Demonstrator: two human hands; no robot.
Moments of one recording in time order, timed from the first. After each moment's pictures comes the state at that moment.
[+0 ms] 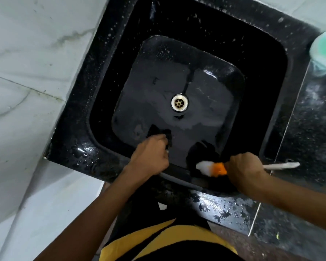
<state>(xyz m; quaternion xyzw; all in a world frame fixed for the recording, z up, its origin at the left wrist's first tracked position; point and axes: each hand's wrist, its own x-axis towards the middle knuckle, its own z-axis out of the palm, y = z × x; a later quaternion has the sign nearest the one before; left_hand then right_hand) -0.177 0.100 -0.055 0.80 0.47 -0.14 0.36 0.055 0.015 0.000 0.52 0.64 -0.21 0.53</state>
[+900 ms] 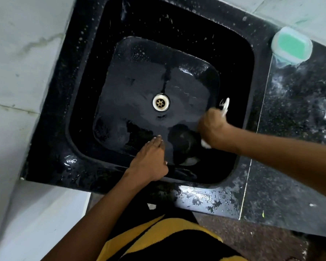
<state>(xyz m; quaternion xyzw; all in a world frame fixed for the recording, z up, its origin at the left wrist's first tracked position) -0.156 0.089 -0.061 0.81 0.36 -0.23 0.39 0.062 0.093 -0.017 0.50 0.70 -0.08 0.51</state>
